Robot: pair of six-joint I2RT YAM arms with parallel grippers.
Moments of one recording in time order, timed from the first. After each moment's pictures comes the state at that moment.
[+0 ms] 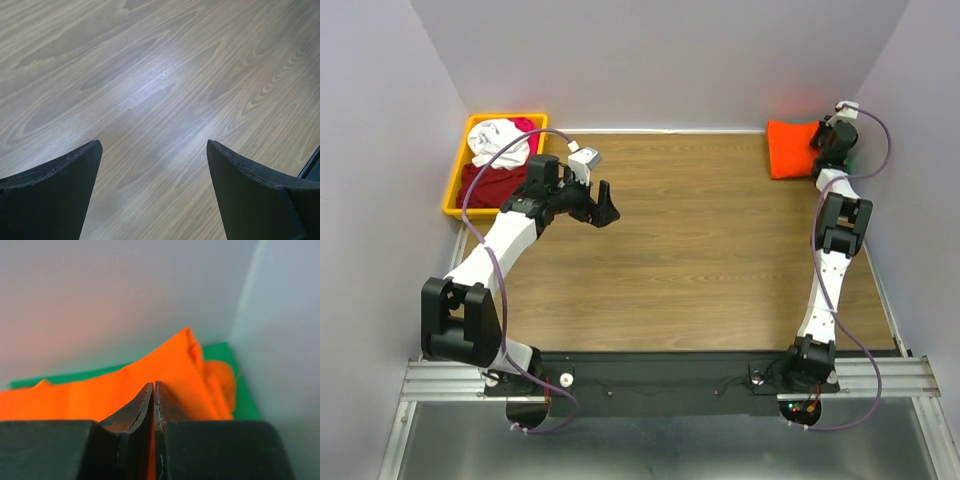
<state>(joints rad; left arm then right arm) -0.24 1.42 1.08 -0.29 0.58 0.02 -0.31 2.76 2.30 0.42 -0.07 0.06</state>
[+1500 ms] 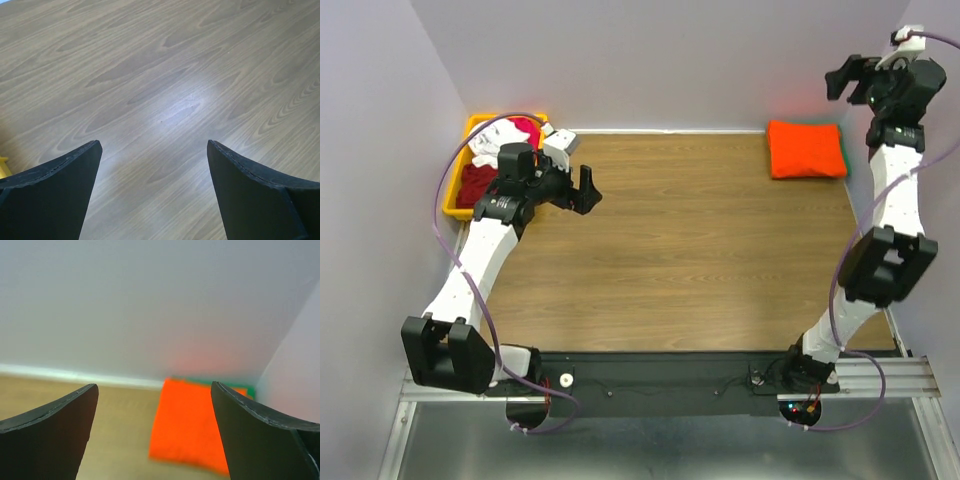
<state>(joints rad) -0.17 1.28 1.18 -0.39 0.49 0.05 -0.33 1.89 1.94 0.02 -0.45 0.08</state>
